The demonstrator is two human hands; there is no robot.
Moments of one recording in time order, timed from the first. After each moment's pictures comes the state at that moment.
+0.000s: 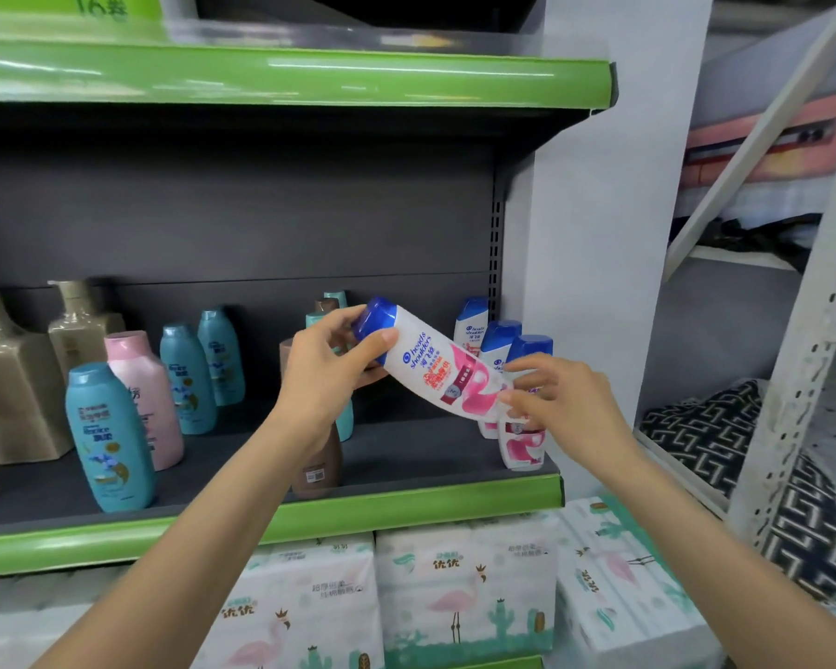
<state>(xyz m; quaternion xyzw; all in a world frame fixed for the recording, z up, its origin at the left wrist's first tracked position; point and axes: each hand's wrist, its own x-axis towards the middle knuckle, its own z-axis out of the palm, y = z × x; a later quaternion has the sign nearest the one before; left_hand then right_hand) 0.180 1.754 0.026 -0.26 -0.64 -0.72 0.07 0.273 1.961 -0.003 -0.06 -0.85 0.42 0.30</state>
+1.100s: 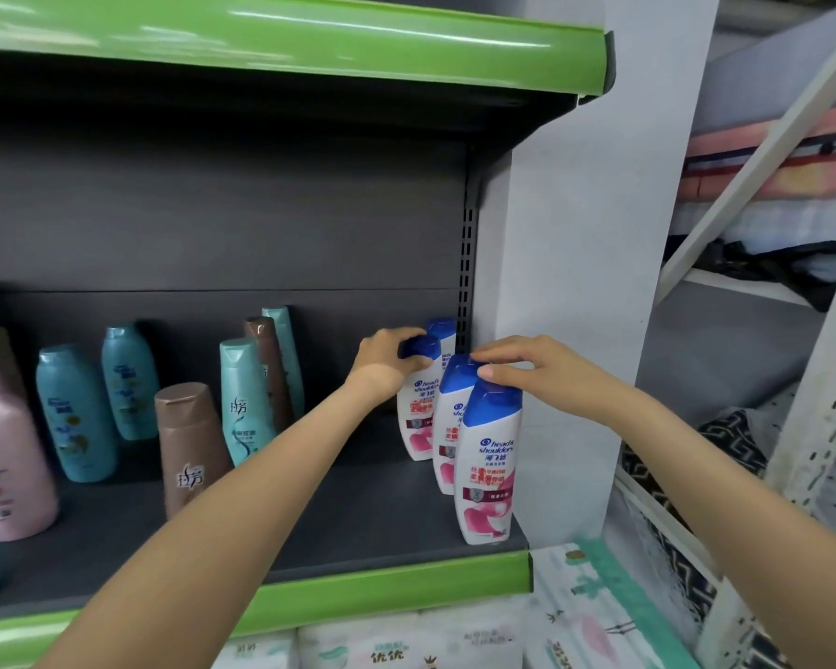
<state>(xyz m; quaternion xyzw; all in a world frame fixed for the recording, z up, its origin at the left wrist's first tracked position) 0.041 1.907 0.018 -0.32 -0.85 -0.42 0.08 0.185 2.066 0.045 0.02 -0.93 0.33 0.15</state>
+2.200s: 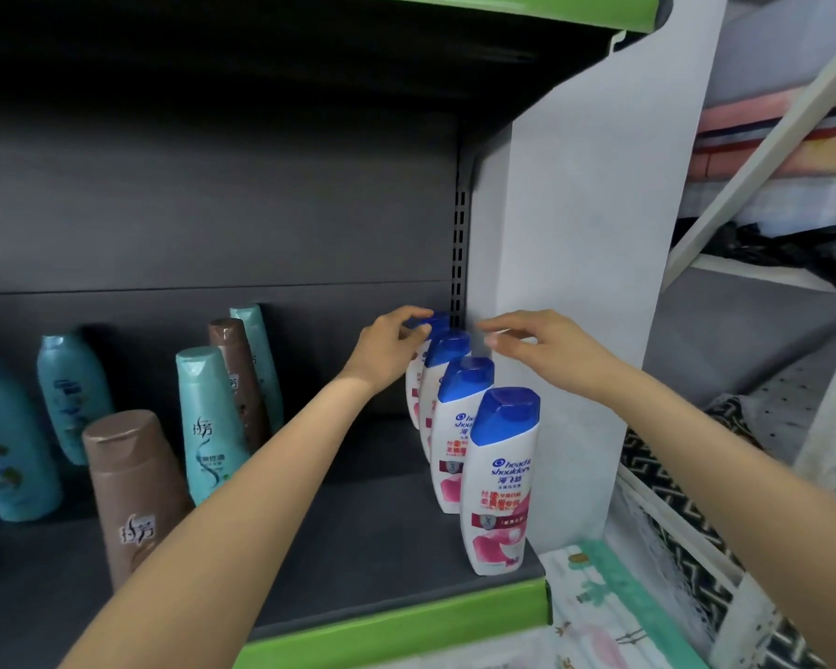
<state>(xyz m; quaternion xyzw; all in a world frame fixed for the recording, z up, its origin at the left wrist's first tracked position) -0.004 1.934 0.011 -0.37 -0.79 -0.49 0.06 0.147 2.084 0.045 -0.01 -0.93 0.29 0.21</state>
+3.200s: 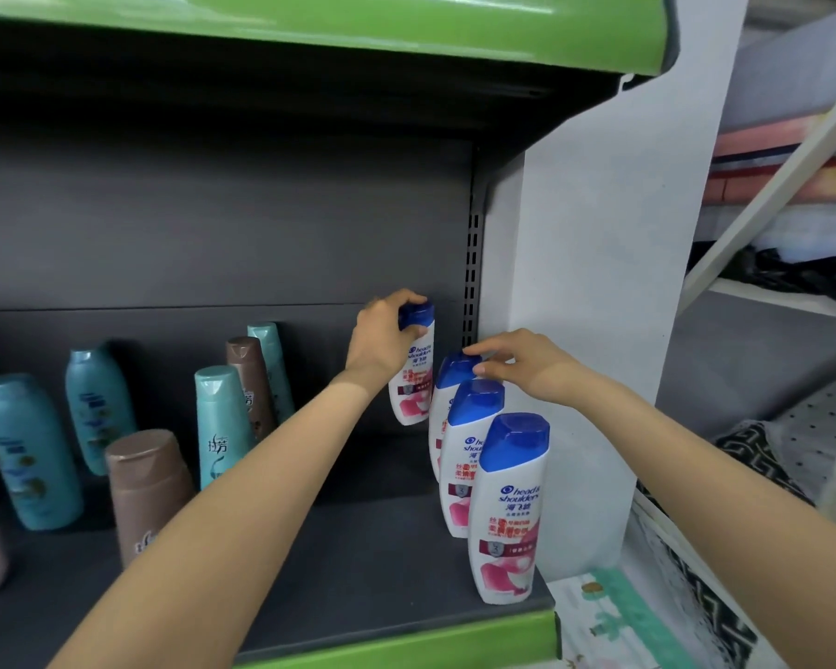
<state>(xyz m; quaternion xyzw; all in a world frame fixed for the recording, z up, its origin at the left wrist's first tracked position) -0.021 1.933 0.039 -0.34 -0.80 -0.45 0.21 0.111 2.078 0.053 -0.04 -0.96 0.25 0.12</state>
